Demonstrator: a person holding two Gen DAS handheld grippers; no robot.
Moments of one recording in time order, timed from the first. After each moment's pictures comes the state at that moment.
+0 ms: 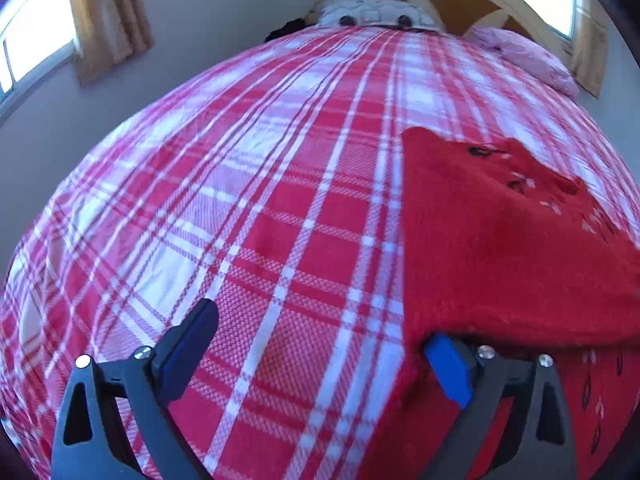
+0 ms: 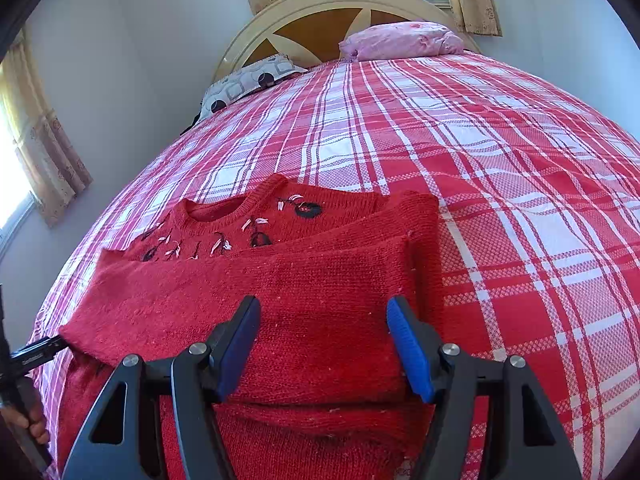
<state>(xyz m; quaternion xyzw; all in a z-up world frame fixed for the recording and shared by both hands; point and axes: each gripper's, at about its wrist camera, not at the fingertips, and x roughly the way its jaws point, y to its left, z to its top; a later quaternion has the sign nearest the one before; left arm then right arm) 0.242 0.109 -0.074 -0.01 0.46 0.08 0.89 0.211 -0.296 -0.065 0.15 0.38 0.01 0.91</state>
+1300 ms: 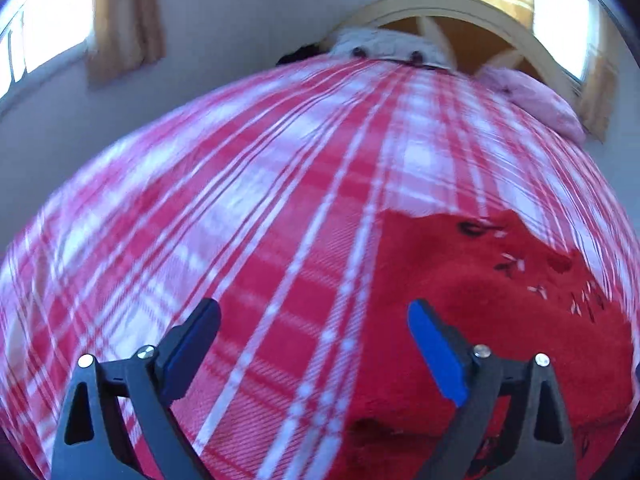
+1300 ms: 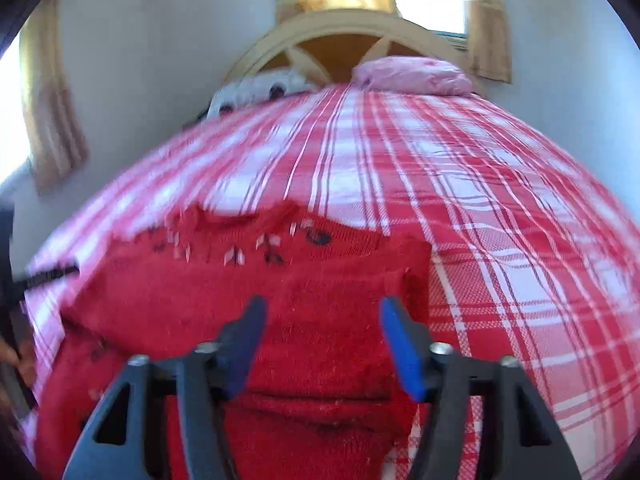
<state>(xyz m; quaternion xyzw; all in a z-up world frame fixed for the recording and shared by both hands) 0.289 0.082 -0.060 -0.04 0.41 0.09 0.91 0.199 -0.268 -0.034 0.04 0.37 0.00 0.93</state>
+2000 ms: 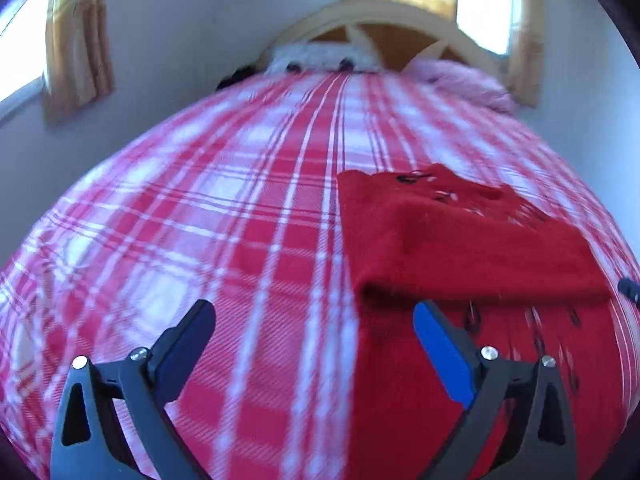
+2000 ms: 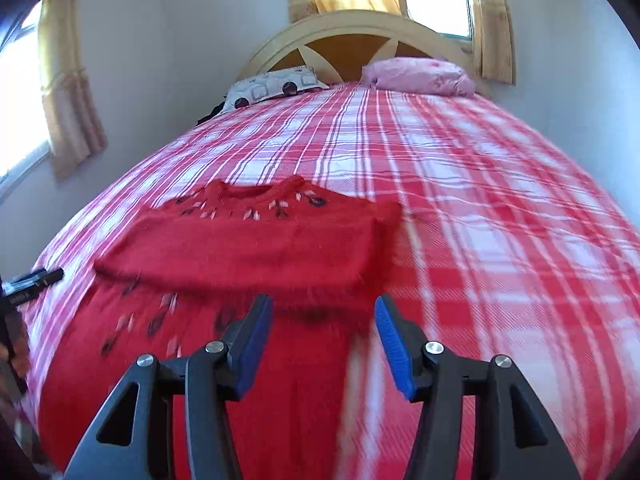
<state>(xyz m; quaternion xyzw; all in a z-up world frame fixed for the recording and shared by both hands) 0.182 0.127 -0.050 -0.01 0.37 -0.03 0.93 0.095 -0.295 -0.012 0.05 0.36 0.02 0.93</state>
